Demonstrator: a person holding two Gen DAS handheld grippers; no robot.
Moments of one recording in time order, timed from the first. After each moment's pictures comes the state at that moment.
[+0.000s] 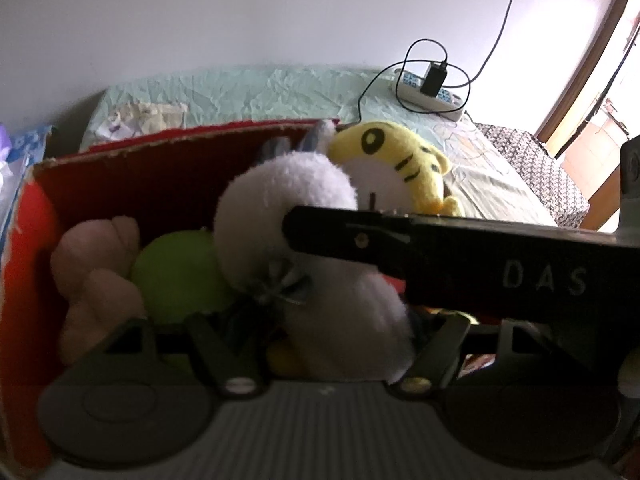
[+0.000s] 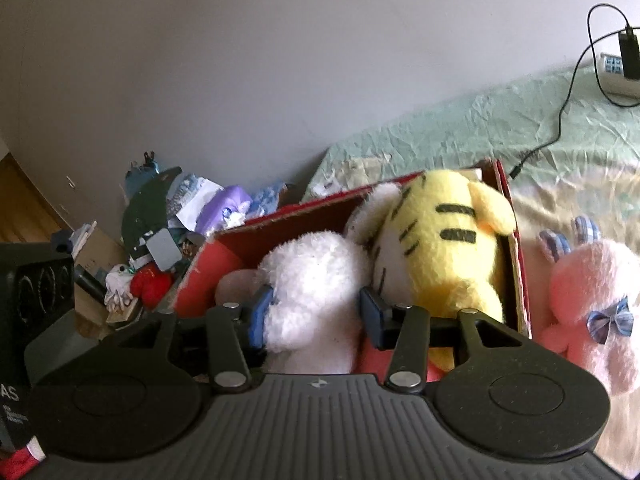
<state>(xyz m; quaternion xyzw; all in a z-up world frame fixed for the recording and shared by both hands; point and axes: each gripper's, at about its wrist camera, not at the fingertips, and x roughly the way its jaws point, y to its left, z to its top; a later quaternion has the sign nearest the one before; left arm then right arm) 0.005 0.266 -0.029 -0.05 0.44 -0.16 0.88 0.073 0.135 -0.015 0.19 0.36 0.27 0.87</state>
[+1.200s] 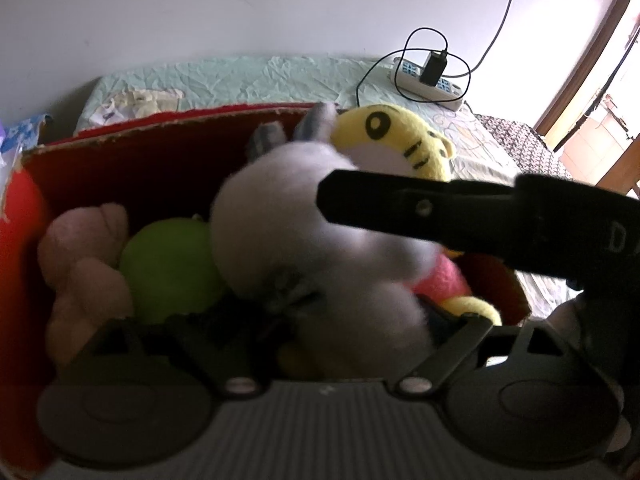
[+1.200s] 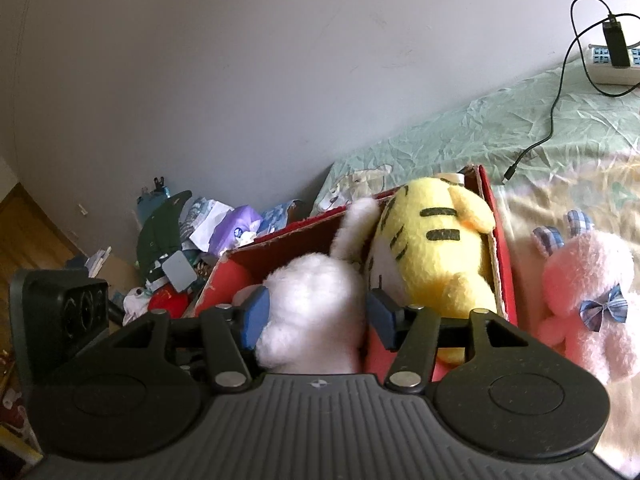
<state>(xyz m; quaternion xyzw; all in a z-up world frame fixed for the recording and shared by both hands) 0.006 0.264 -0.035 -0.05 0.46 -0.17 0.87 0.059 0.115 -0.008 0.24 0.34 0.27 0.87</state>
